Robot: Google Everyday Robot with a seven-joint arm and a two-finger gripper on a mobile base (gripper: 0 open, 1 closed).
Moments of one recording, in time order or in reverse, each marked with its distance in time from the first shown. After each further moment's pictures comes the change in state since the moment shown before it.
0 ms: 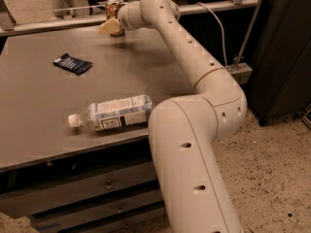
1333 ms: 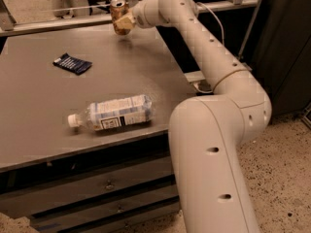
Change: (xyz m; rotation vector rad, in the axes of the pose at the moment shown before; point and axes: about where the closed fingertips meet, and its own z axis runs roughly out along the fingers) arm 0.007 -0.023 -0.049 0.005 -0.013 -0.039
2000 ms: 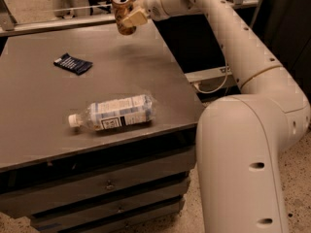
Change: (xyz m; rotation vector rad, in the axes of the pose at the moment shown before) arm -0.029 0.028 -0.093 -0.170 -0.001 -0.165
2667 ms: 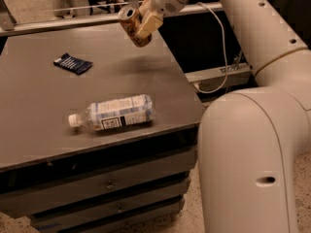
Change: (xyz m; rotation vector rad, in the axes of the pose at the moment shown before) arm 0.009 0.051 -0.064 -0.215 0.265 -0.311
